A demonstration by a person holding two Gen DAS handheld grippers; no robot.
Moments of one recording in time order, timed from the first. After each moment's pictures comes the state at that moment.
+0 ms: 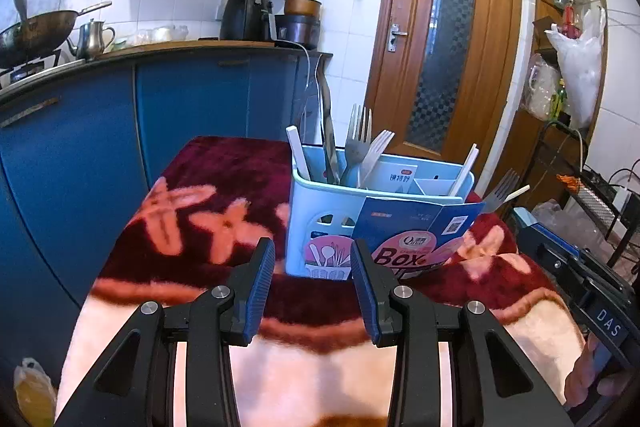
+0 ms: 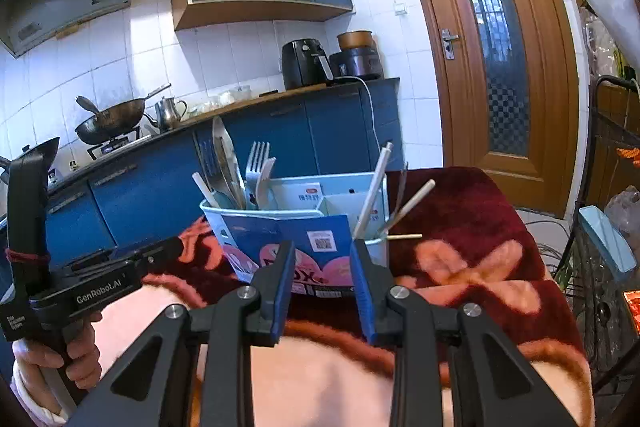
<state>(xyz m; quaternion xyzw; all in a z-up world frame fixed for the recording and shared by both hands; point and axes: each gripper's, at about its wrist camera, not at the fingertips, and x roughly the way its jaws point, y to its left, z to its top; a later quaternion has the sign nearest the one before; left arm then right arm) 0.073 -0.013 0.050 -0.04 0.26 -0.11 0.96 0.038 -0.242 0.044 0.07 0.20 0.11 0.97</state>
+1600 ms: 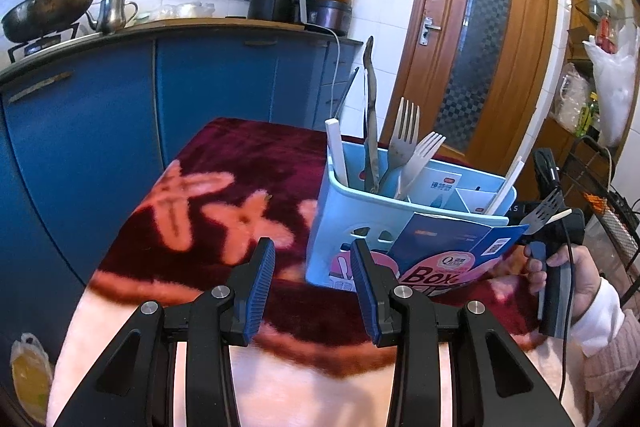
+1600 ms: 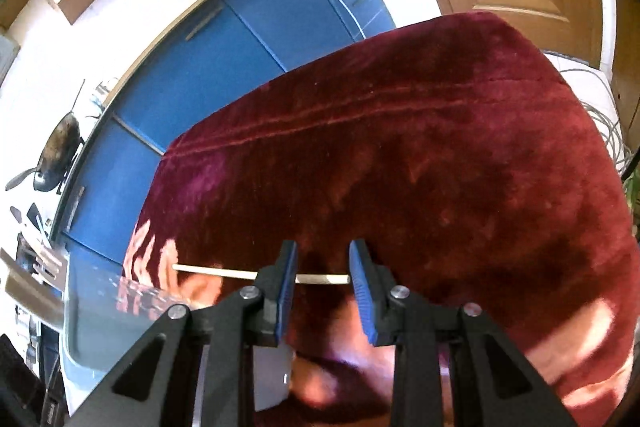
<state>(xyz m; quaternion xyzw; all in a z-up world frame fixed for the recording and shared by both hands) 0.107 -0.009 0.044 -0.07 0.29 -0.07 0.95 0.259 -0.344 -0.029 0.23 0.44 0.15 0.85</state>
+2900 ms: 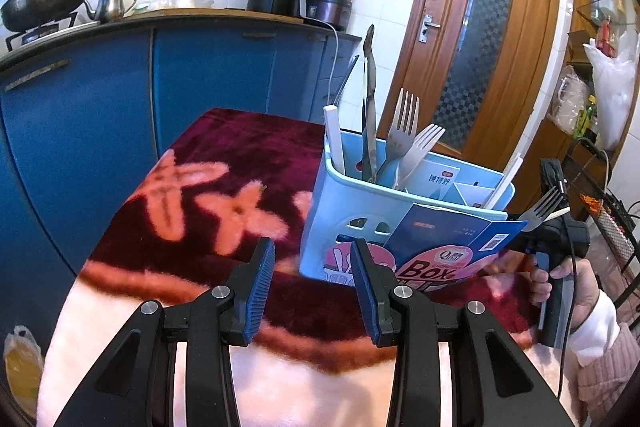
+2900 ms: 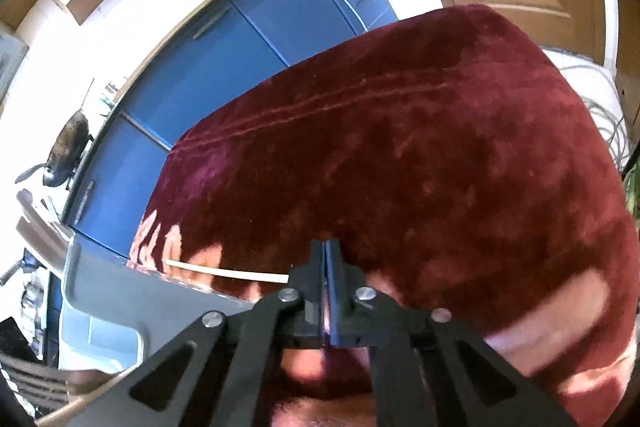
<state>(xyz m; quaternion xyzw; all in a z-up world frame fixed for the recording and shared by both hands) 0.109 -0.009 0.038 -0.08 0.30 -0.08 0.95 0.244 -0.353 -0.039 0.24 0.44 0.17 0.85</state>
